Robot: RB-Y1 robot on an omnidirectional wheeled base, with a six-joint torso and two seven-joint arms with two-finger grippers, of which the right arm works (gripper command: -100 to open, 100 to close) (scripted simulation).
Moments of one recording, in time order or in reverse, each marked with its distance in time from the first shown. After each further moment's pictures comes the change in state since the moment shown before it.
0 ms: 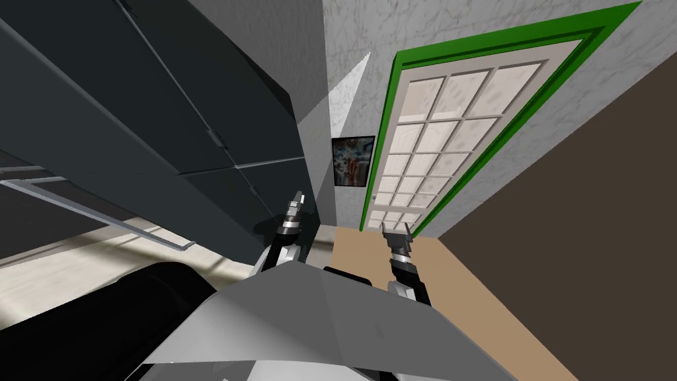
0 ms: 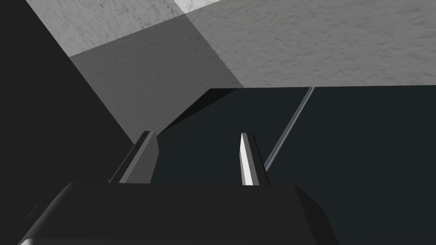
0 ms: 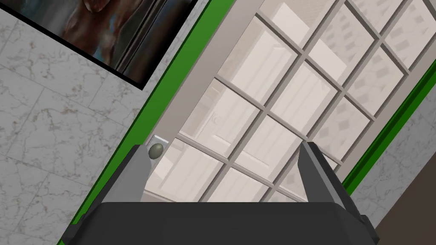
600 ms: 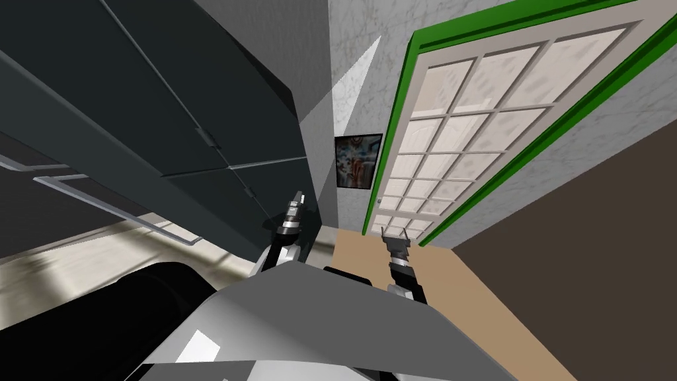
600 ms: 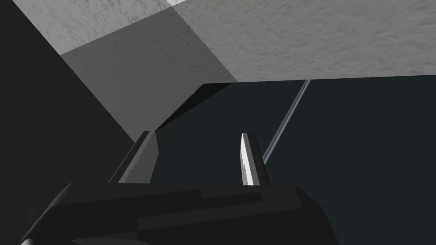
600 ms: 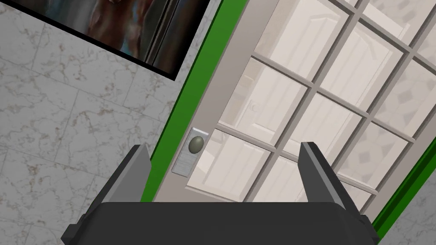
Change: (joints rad) arm -0.033 -0.033 0.030 0.141 -0.086 -0.055 -0.111
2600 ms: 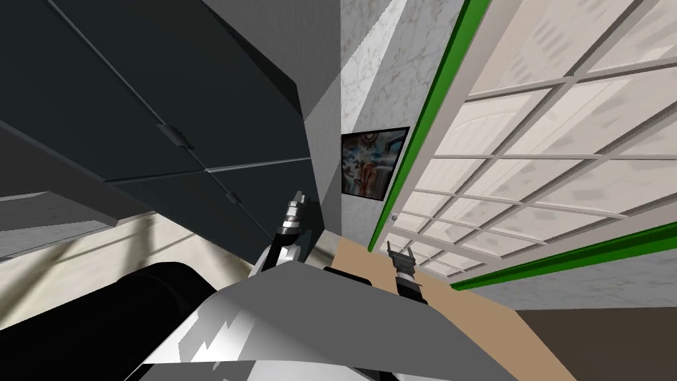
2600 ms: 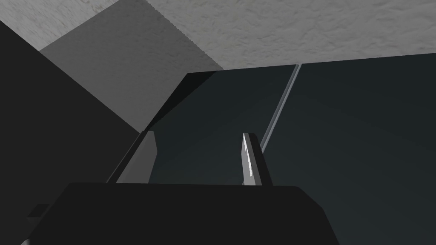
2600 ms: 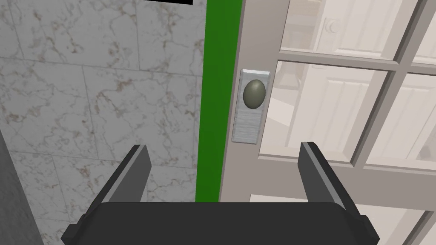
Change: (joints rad) arm -0.097 -0.101 0.087 0.416 -0.271 -0.154 -0.345
